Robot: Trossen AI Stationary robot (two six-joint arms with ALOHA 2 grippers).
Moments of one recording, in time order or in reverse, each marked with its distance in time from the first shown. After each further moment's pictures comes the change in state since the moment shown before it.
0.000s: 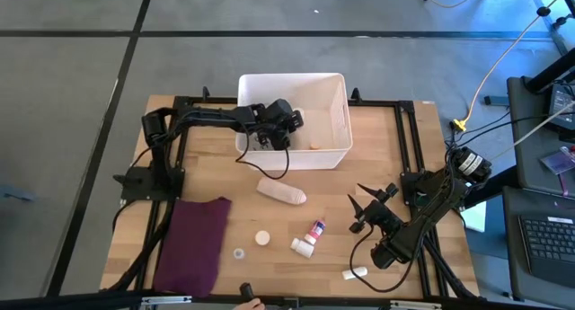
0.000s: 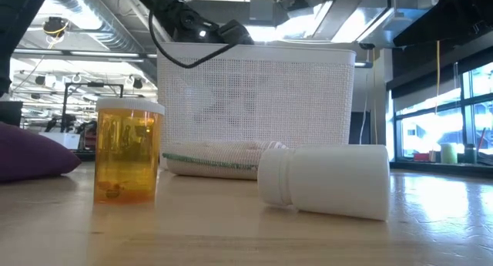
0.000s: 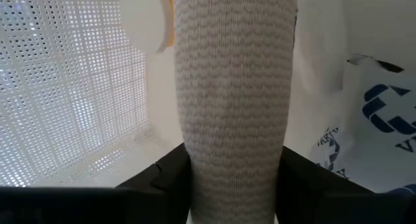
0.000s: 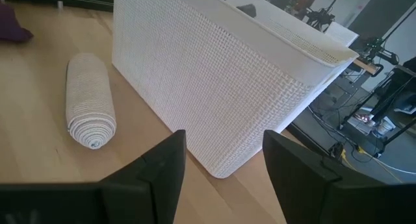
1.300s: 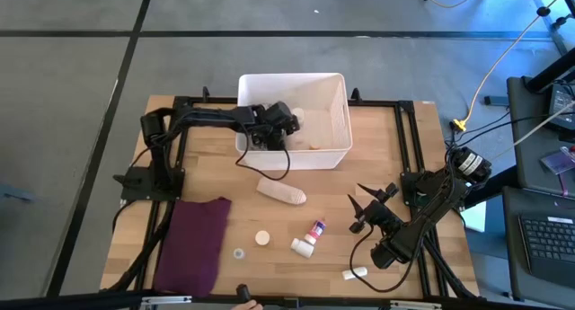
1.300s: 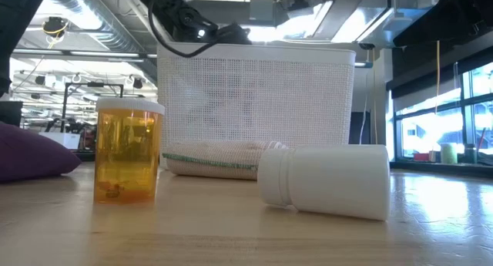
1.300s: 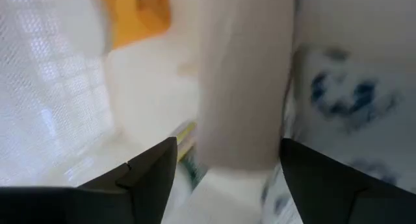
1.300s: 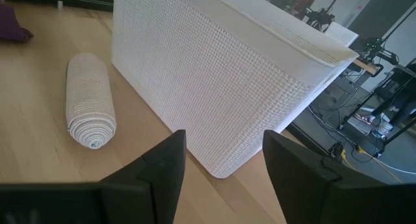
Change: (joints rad) left arm -0.005 -0.017 0.000 -0.123 -0.043 0.060; right arm 0.000 0.000 0.000 0.000 0.000 0.000
